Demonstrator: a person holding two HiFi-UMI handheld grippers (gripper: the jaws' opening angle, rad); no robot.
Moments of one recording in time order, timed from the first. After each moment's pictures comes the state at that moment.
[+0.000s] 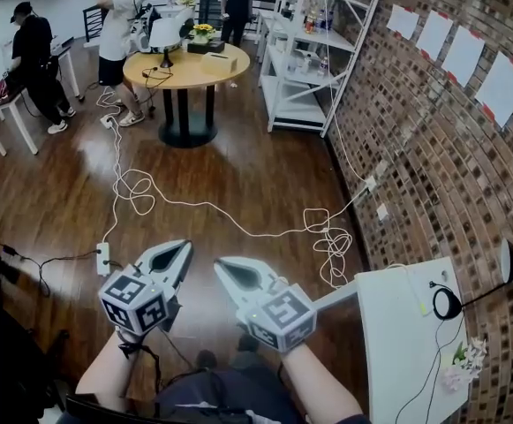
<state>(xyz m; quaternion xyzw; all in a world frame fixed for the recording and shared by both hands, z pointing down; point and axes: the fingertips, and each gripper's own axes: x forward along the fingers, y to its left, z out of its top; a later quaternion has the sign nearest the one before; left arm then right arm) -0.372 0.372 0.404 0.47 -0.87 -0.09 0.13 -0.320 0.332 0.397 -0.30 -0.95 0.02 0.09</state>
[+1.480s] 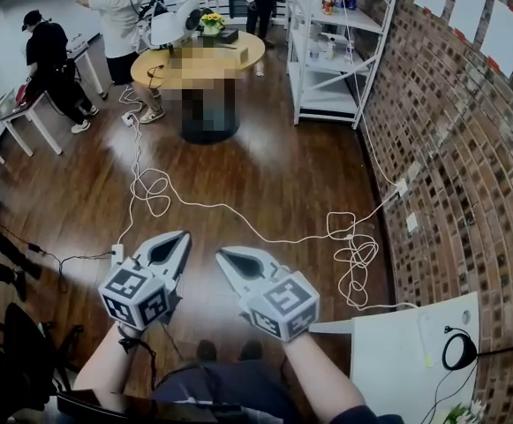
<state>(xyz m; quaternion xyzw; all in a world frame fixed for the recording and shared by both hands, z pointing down) -0.471 0.233 0.406 0.40 -0.90 -0.01 0.15 -0.426 0.181 0.413 -0.35 -0.93 0.08 0.09</state>
